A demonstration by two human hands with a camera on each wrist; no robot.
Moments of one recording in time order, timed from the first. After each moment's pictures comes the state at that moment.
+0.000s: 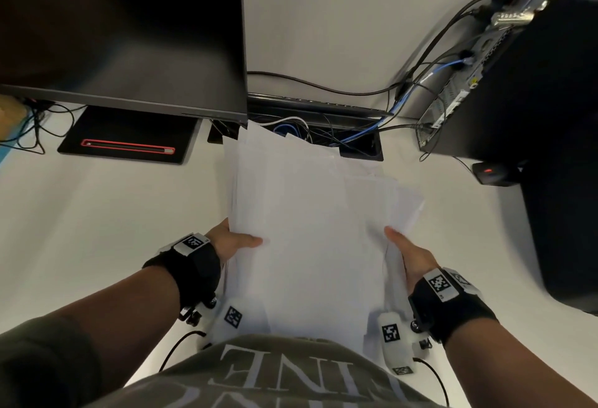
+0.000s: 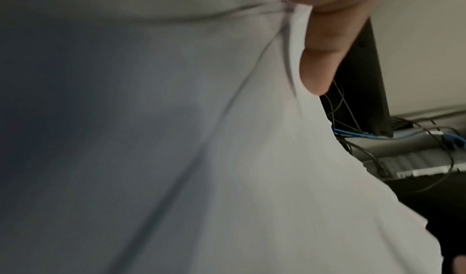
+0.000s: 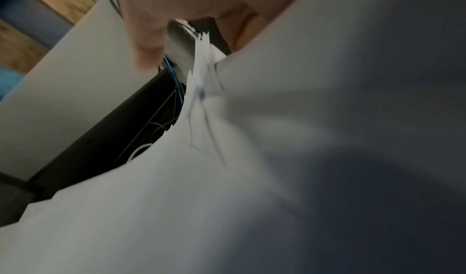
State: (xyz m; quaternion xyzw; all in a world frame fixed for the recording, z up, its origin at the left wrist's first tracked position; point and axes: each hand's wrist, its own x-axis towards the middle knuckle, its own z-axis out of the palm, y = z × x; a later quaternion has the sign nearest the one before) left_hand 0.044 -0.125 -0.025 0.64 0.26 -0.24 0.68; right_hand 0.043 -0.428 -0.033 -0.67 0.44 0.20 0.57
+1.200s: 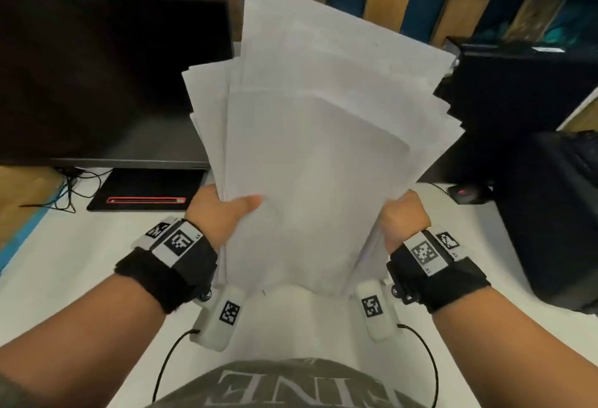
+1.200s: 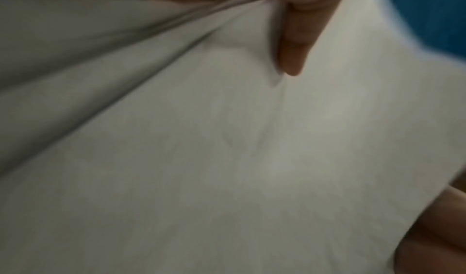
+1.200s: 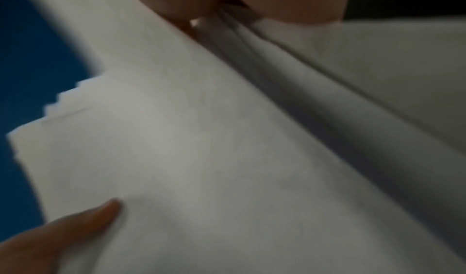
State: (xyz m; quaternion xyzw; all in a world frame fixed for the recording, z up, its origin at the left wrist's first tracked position) left_hand 0.038 -0.135 0.114 0.75 0.10 0.01 0.66; right_hand 0.046 -0.374 0.108 -0.69 0.23 -0.05 0.68
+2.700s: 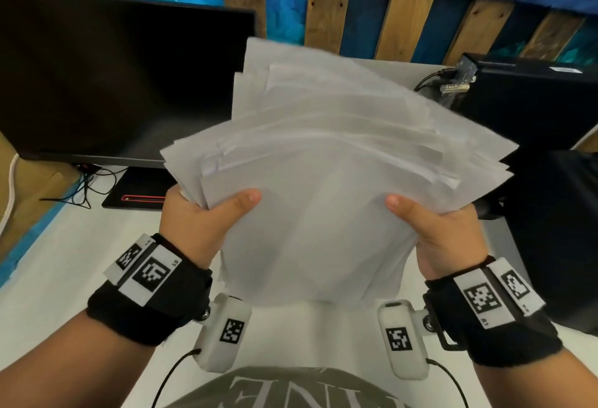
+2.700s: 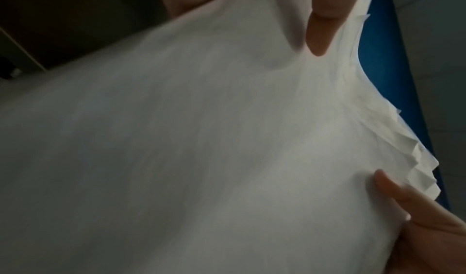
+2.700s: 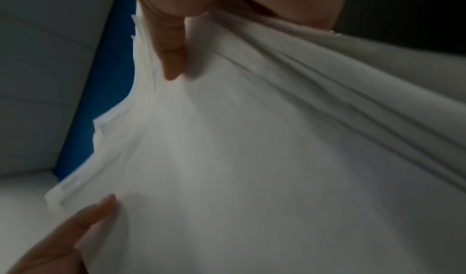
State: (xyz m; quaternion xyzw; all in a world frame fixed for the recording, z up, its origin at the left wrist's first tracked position) left_hand 0.005 -0.111 0.136 0.64 -0.07 0.17 0.75; right_hand 0.004 -0.367 0.149 -0.59 -0.09 -0.10 0.79
